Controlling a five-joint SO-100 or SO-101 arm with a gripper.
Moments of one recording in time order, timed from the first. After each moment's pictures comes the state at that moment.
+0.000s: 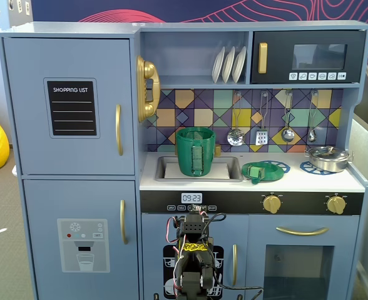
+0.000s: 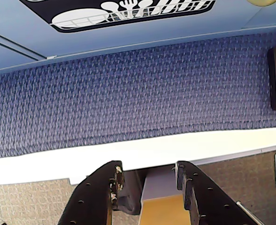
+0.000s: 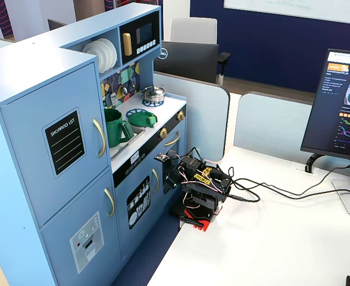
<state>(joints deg) 0.9 182.5 170.6 78.0 -88.6</state>
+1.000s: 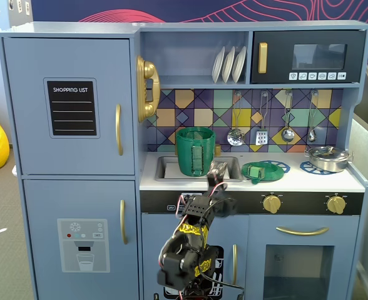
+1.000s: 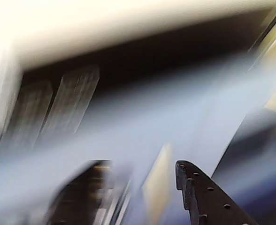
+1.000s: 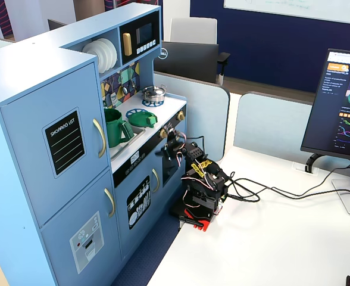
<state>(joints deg) 24.4 168.0 149.6 38.4 -96.3</state>
